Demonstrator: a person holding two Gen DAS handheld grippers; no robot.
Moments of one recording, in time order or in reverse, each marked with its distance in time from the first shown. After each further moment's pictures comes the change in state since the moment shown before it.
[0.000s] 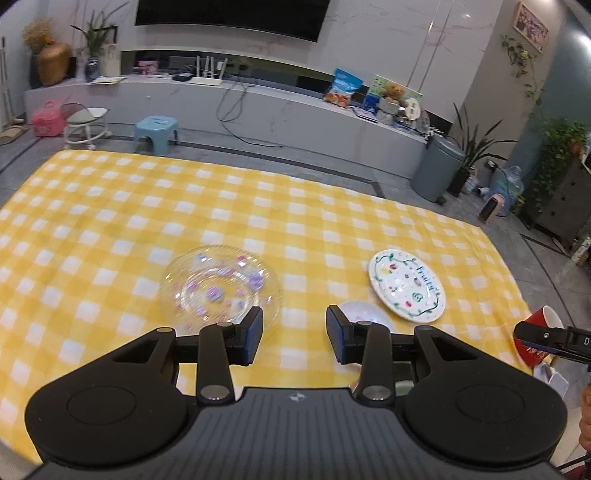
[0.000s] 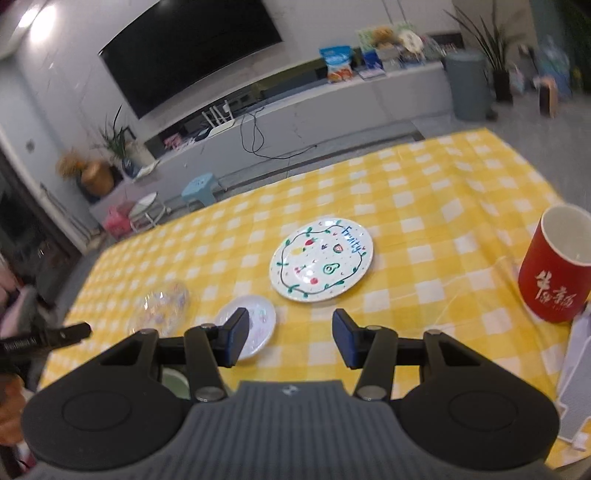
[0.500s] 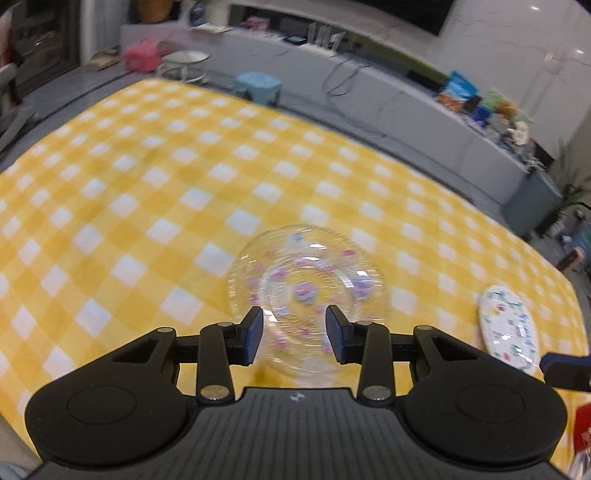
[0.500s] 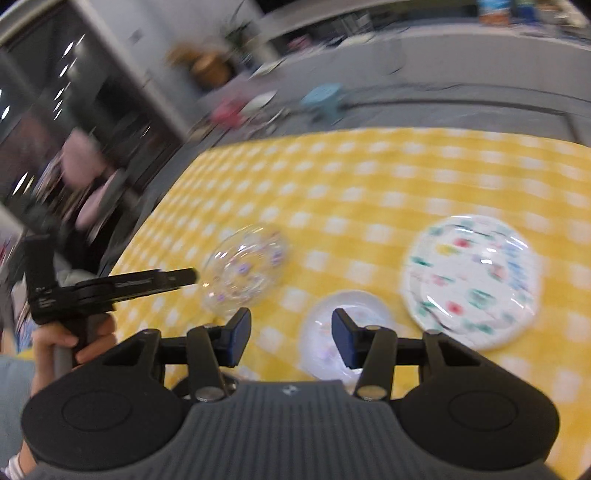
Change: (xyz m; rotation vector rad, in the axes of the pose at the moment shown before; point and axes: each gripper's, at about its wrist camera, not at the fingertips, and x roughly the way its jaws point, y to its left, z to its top) left arm 0.074 0.070 -0.001 -0.291 0.070 0.259; right arm 0.142 0.086 0.054 -0.324 0.376 0.348
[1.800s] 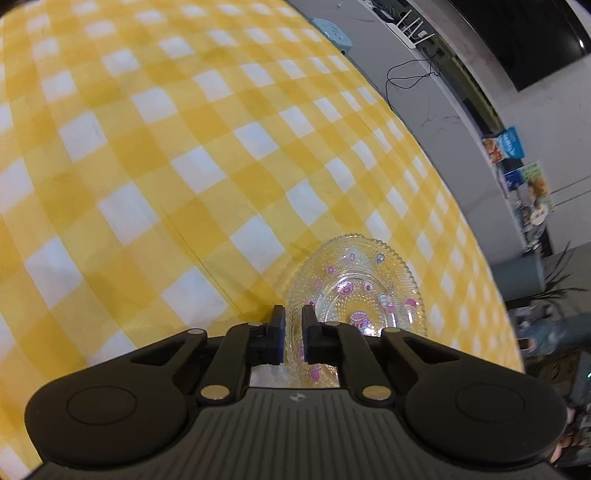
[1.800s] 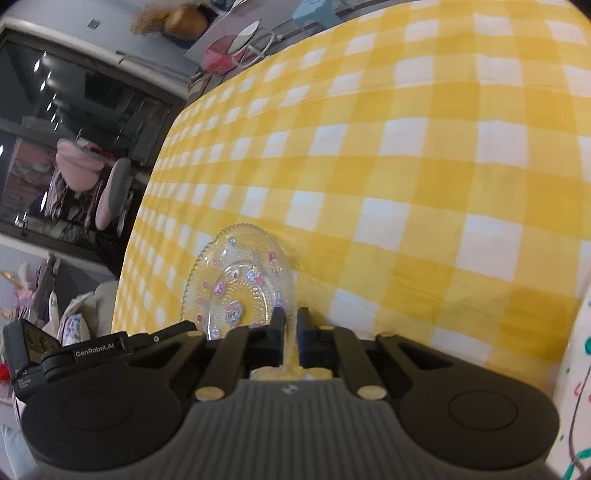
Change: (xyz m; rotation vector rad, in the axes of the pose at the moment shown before) left arm 0.069 0.080 0.019 -0.439 0.175 -0.179; right arm 0.181 -0.047 0.058 0.262 0.184 0.141
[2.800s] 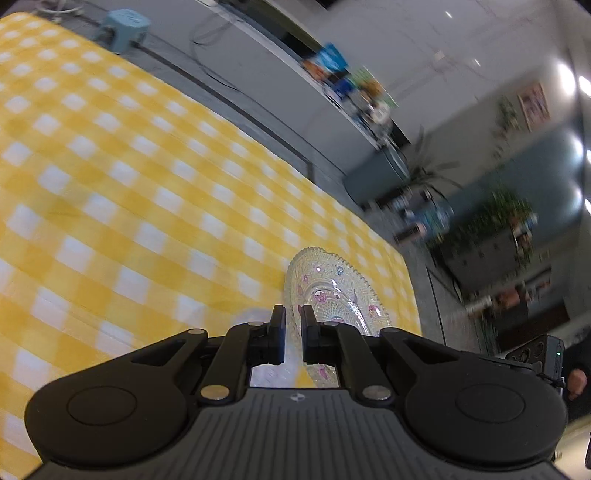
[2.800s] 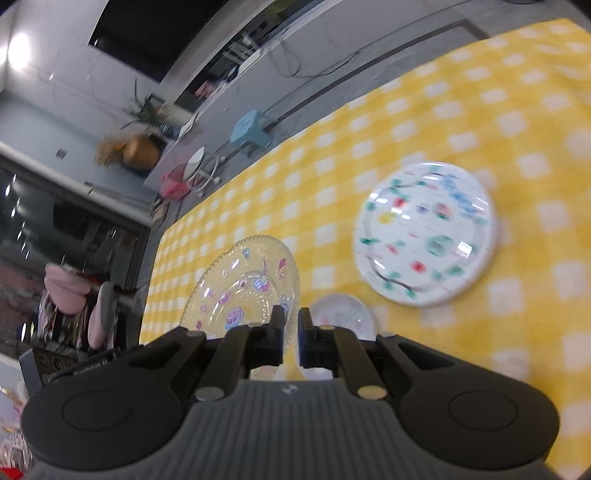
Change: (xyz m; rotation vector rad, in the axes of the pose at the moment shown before) left arm -0.047 -0.120 -0.076 0.448 0.140 -0.392; right arm -0.222 -0.003 -0.149 0.252 -0.394 -0.099
